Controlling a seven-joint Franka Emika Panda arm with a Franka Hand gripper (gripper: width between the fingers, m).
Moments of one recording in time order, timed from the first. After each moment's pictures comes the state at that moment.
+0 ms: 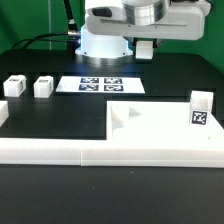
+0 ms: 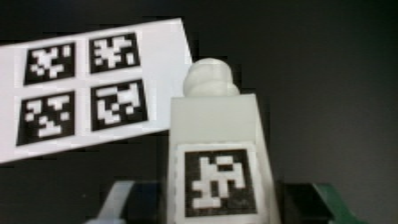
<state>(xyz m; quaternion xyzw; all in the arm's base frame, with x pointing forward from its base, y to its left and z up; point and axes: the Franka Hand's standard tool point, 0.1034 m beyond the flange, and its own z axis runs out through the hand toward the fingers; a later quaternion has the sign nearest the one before) 0.440 0.058 0.118 -0.91 0.11 0.39 0.06</state>
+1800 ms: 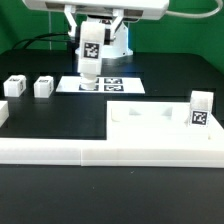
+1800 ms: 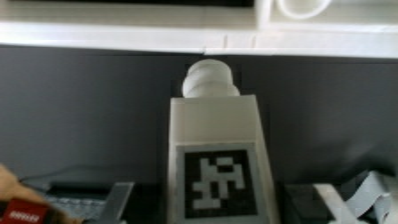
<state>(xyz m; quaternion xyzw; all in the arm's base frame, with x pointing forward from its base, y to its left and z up) 0.605 -0.049 0.161 -0.95 0.01 -0.31 -0.05</state>
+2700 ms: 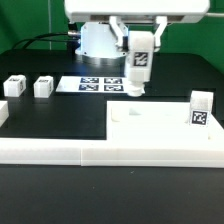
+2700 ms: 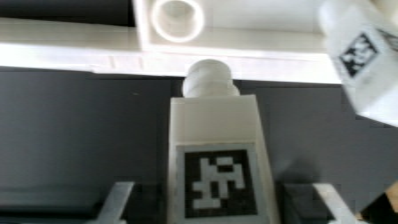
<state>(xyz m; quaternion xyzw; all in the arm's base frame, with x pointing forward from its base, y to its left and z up) 0.600 0.020 0.149 -0.96 -0.03 -0.27 0.00</state>
